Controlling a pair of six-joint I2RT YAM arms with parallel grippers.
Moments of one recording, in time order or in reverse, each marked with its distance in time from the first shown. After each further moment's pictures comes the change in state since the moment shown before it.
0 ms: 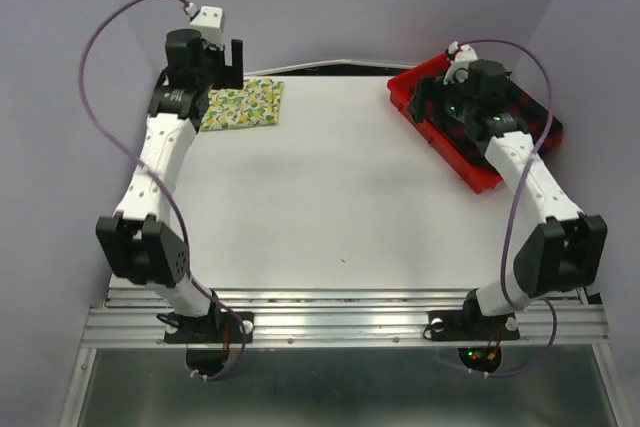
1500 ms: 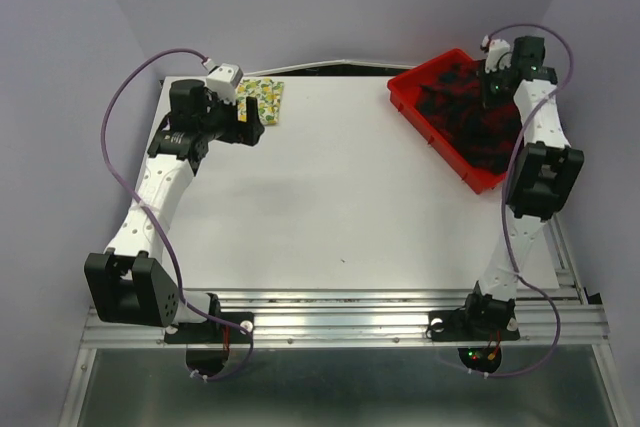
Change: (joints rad) left arm 0.002 -0.341 -0.410 -0.028 0.407 -0.025; right arm -0.354 0.637 0.681 -0.468 -0.013 -0.546
